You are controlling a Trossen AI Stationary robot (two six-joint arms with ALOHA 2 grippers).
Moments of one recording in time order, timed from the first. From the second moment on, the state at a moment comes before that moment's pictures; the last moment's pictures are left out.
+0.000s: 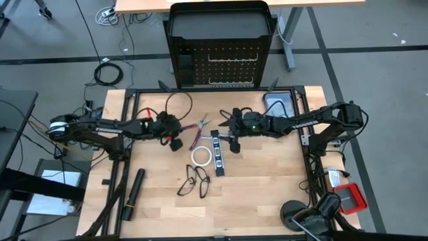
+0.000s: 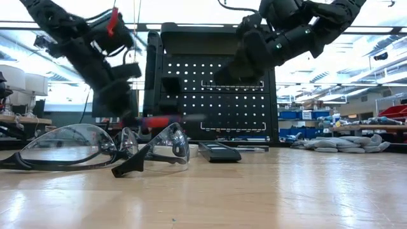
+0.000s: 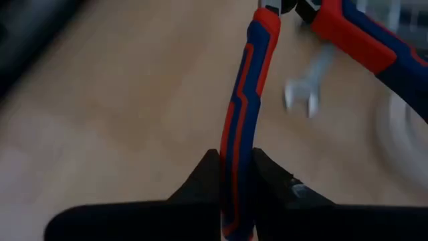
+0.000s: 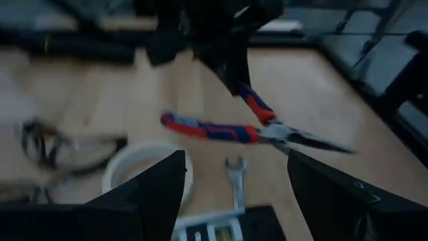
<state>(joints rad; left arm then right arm) 0.21 1.19 0.51 -0.13 -0.29 -0.15 -0.12 1.52 0.75 0.40 0.03 -0.02</state>
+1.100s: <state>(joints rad) 0.18 1.35 0.54 0.67 -0.60 0.02 -0.18 1.82 0.88 0.93 0.13 0.27</state>
